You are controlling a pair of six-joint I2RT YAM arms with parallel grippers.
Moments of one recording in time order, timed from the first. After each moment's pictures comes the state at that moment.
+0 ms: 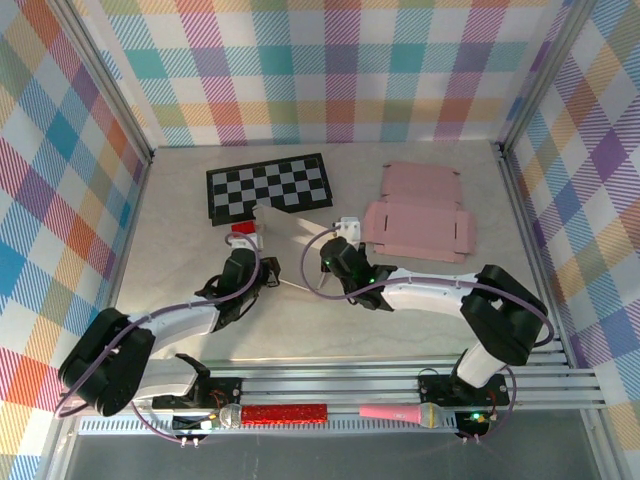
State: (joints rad) left arm -0.54 1.25 0.40 0.29 -0.10 -0.63; right arm 0.96 1.60 0.87 0.11 0.61 0.57
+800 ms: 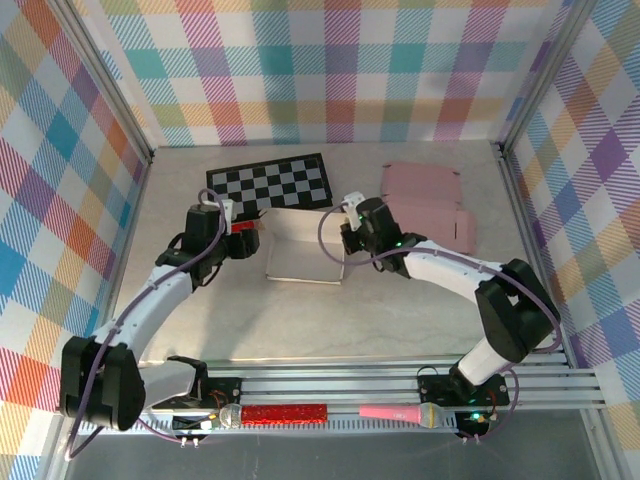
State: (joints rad) left arm -0.20 1.21 0.79 -0.32 0.10 -0.20; right arm 0.63 1.58 0.96 -0.02 0.03 0.02
